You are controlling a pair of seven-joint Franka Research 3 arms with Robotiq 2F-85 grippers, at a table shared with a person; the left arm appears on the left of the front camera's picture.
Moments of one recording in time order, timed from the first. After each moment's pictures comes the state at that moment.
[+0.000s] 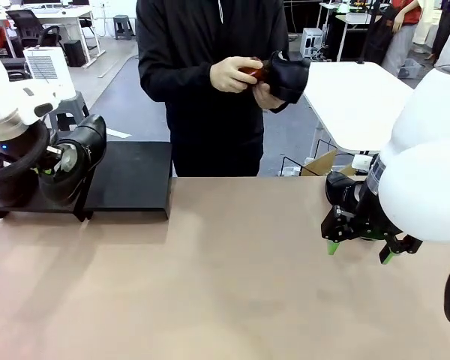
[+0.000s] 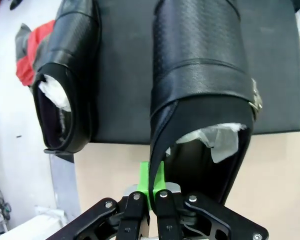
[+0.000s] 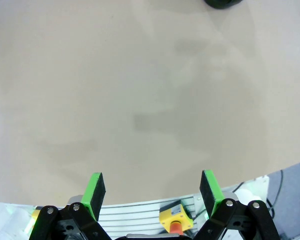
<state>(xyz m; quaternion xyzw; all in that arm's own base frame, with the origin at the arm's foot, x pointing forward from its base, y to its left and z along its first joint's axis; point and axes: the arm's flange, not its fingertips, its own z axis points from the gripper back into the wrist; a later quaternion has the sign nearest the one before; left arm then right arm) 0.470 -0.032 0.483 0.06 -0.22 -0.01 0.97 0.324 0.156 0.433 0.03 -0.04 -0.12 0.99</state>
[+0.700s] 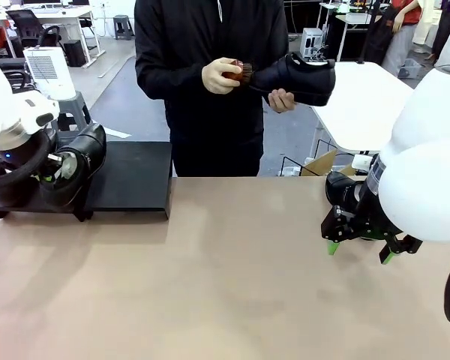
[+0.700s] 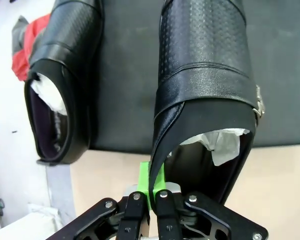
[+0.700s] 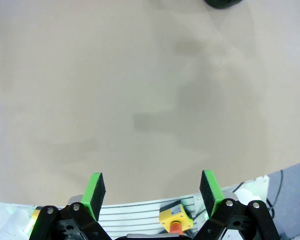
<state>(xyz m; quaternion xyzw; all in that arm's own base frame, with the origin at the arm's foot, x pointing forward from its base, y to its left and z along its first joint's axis) 0.491 -0.011 0.452 0.06 -0.23 0.02 0.97 0.324 0.156 0.433 0.03 -0.04 -0.12 0.99</state>
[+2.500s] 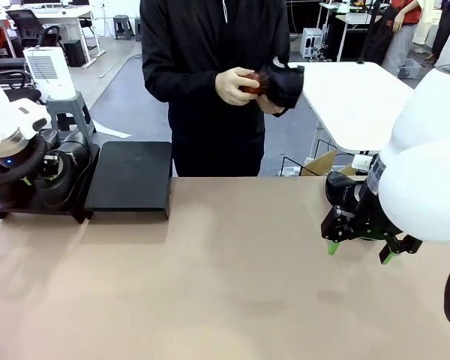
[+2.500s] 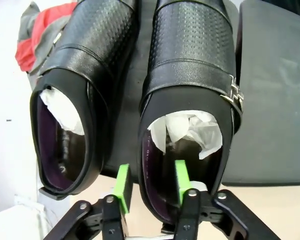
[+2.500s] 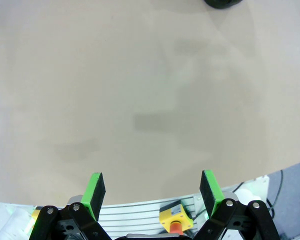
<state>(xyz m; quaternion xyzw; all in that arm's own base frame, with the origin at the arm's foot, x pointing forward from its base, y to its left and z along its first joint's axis) 0.513 0.014 0.428 0.05 -0.24 0.08 0.97 0.324 0.156 0.433 0.03 -0.04 -0.12 0.99</state>
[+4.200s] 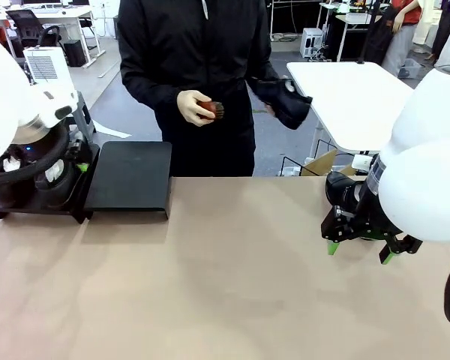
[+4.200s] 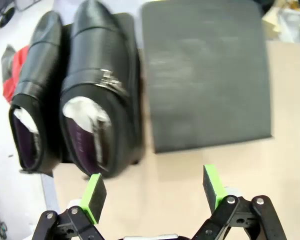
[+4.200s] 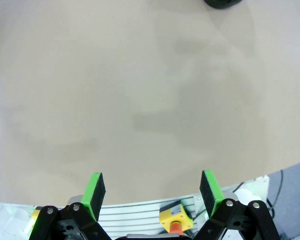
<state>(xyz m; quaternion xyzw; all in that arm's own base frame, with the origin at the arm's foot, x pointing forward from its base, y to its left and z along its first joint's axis) 0.468 -0.077 0.485 0.03 -0.26 -0.04 0.96 0.324 0.156 0.433 0.03 -0.04 -0.12 0.99</state>
